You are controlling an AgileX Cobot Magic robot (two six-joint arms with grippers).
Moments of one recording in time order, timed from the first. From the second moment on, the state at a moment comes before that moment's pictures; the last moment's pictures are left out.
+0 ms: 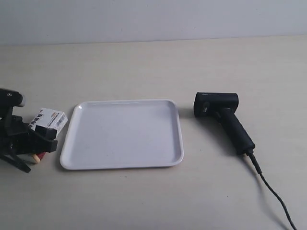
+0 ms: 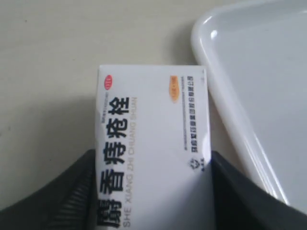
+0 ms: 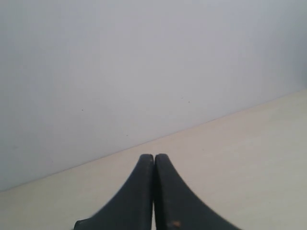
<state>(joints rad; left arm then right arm) -0.18 1.79 -0.37 0.19 -0.56 -0.07 0.11 0.01 -0.01 0.22 0.09 0.12</state>
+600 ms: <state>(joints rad) -0.19 1.60 -0.81 1.67 -0.56 -1.10 0.34 0.96 -0.26 0.23 -0.05 0.07</state>
